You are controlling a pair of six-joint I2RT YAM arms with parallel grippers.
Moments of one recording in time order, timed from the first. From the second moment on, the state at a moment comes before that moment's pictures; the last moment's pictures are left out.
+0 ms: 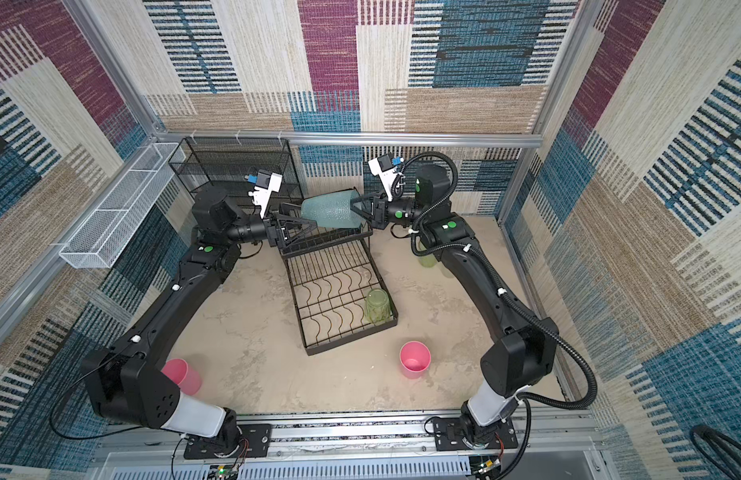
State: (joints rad) left arm -0.21 1.51 1.44 0.09 1.15 -0.42; right arm 0.37 1.66 1.74 -0.18 -0.92 0.33
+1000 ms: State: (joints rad) left arm -0.20 1.63 1.51 0.41 1.27 -0.62; right arm 0.39 1.88 2.03 -0.27 -1.07 0.31
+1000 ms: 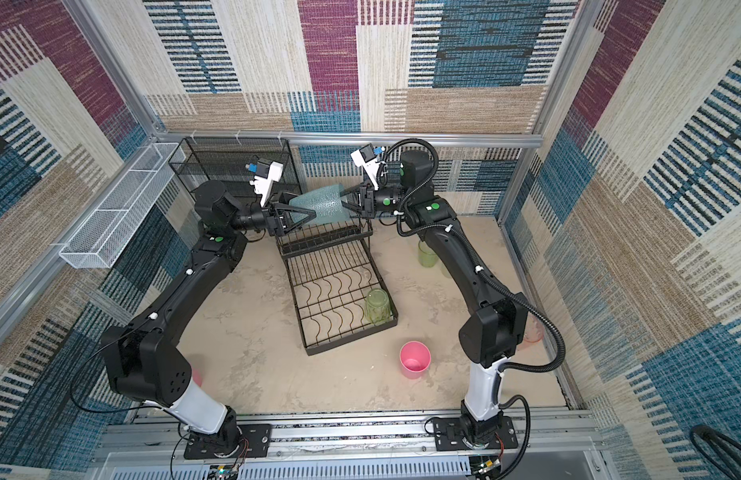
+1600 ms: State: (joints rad) left arm -0.19 1.57 1.44 0.38 1.13 -0.62; right arm 0.38 1.90 2.04 -0.26 -1.04 0.36
